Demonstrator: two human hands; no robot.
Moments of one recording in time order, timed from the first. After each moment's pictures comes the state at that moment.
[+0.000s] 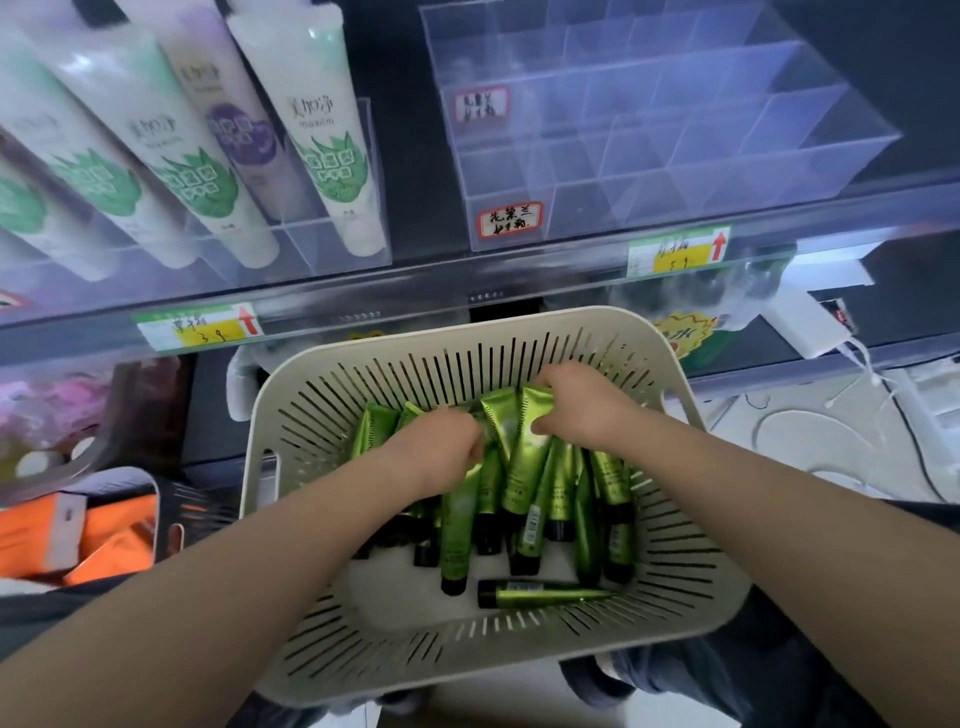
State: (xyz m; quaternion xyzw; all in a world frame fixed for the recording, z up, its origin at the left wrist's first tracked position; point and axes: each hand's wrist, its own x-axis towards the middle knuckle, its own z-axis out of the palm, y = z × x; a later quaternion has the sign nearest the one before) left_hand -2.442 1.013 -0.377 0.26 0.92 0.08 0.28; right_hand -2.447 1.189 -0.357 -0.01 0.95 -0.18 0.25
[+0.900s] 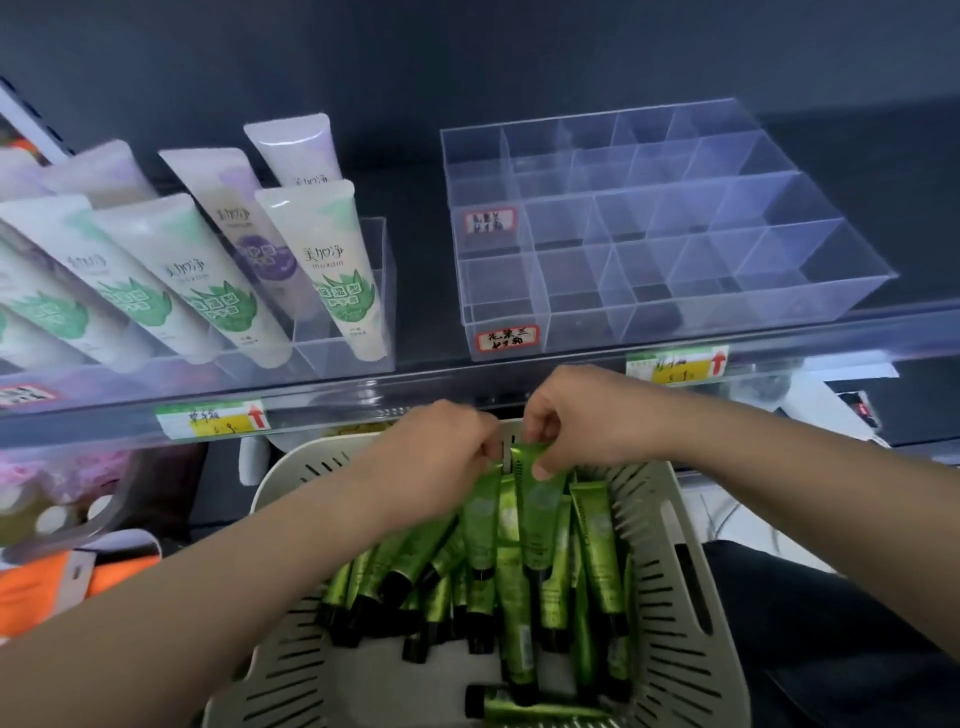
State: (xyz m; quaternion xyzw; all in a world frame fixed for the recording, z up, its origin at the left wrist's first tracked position) left_hand -2.482 1.031 -0.270 0.27 0.95 0.10 0.15; right_hand -2.499 1.203 -0.248 -0.20 0.92 -0.18 0.28
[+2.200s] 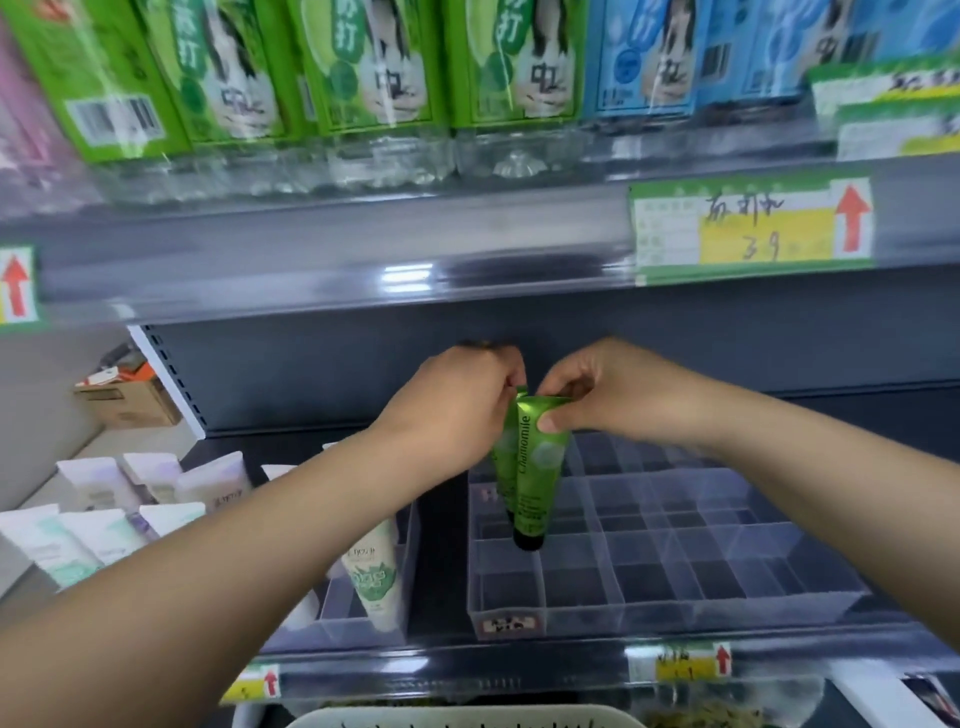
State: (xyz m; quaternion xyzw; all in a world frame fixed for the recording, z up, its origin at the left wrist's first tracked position) left_hand -2.602 1.065 -0.072 0.23 0.95 0.14 -0.14; right_hand -2.610 1.239 -0.067 -0.21 0.90 -0.38 0.05
